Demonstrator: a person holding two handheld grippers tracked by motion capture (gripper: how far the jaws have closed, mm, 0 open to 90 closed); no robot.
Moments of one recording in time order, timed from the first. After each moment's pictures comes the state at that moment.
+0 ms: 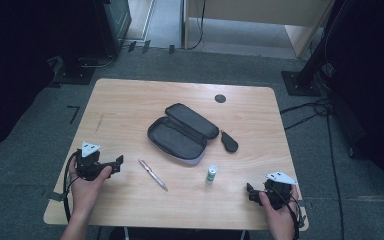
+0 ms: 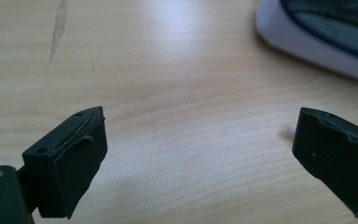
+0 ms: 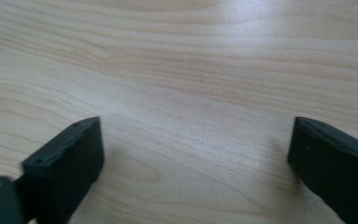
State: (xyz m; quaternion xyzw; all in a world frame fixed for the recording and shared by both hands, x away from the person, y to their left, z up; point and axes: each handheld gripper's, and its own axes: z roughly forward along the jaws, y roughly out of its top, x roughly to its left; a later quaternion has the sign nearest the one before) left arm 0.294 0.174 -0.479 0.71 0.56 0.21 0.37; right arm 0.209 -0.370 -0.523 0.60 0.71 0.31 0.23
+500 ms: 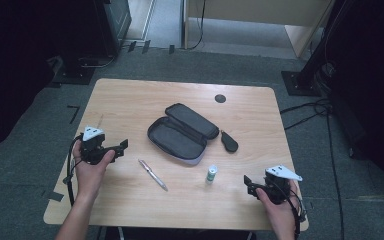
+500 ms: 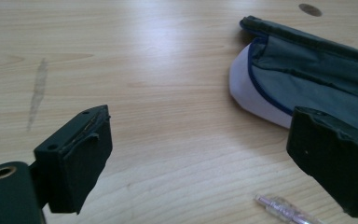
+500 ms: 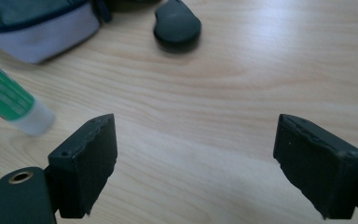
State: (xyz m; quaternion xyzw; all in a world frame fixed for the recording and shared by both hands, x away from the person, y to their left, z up) left arm 0.330 0.160 -0.454 0.71 0.54 0.20 0.41; right arm 0.213 -0.354 -0.483 0.58 0.70 0.36 0.22
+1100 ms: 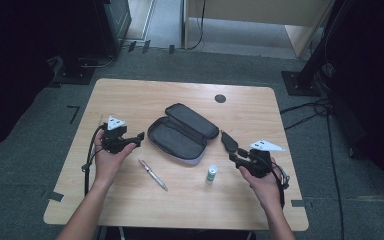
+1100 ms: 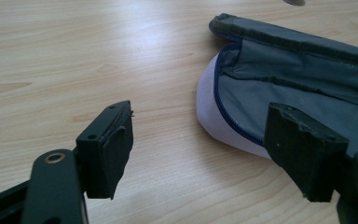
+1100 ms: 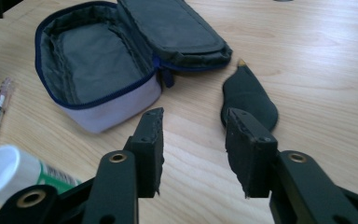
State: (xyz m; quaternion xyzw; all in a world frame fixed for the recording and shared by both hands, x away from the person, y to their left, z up) left arm 0.365 0.113 -0.461 0.74 0.51 0.19 0.40; right arm 0.281 -0.318 -0.460 0.52 0.73 0.43 0.16
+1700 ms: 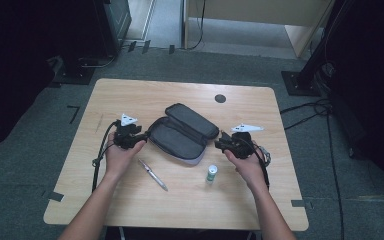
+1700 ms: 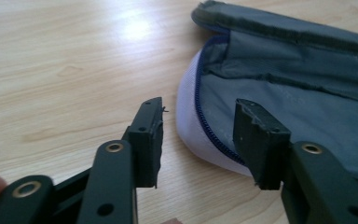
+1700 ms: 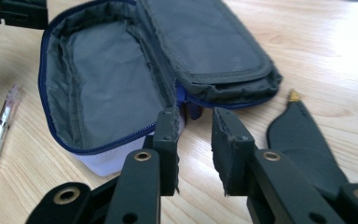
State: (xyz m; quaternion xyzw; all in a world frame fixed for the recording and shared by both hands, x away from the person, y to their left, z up) left arm 0.386 0.089 -0.478 0.76 0.49 0.17 0.39; right arm 0.342 -0.284 -0.466 0.49 0.76 0.42 0.10
